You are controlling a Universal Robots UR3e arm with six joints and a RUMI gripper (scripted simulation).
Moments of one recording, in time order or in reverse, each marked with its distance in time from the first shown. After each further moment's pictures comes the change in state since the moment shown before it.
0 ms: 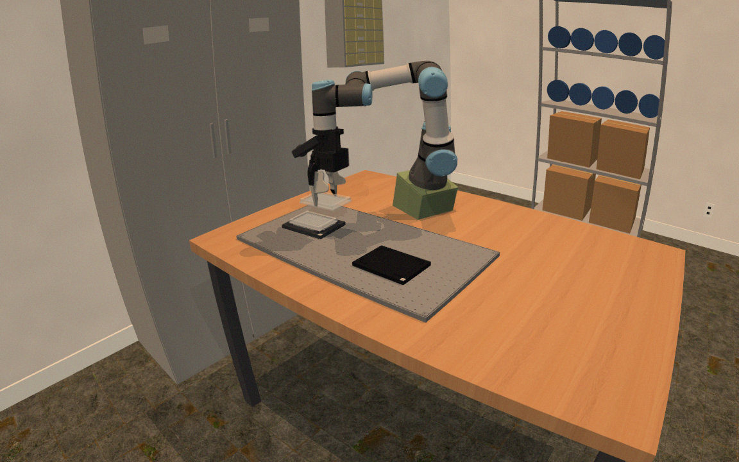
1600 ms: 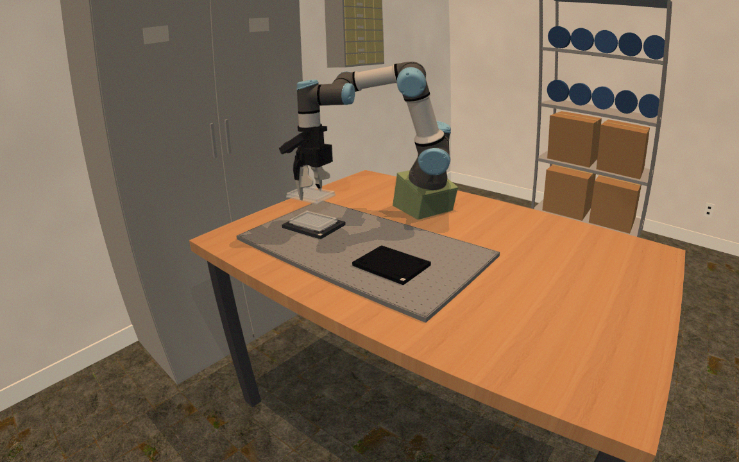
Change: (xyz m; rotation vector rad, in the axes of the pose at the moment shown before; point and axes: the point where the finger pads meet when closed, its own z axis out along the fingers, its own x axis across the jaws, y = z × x) arm 0.018 -0.074 0.000 -0.001 0.000 -0.001
